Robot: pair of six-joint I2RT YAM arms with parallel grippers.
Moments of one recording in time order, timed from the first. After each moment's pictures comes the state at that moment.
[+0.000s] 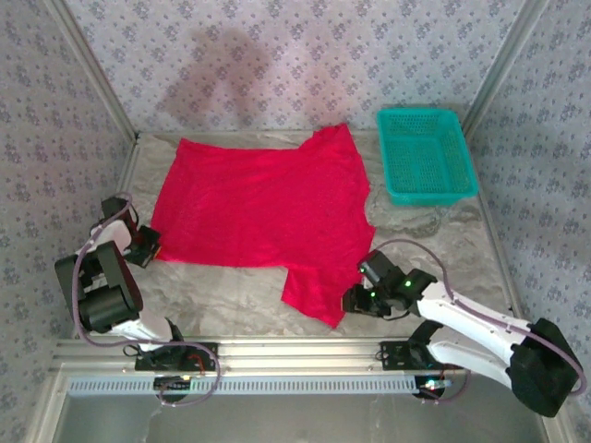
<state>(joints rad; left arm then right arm) 0.40 1.53 0.84 -0.58 0.13 -0.70 0.78 0.95 0.43 -0.63 -0.25 0.84</state>
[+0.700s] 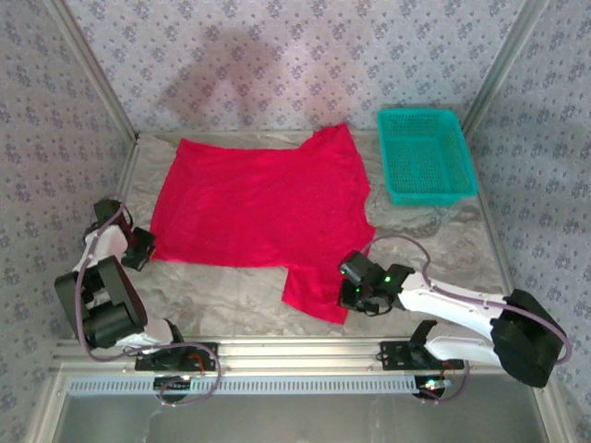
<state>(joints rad) 0.43 1.40 0.83 -0.67 0.12 -0.70 0.88 1.11 0.53 -0.61 -0.07 1.03</state>
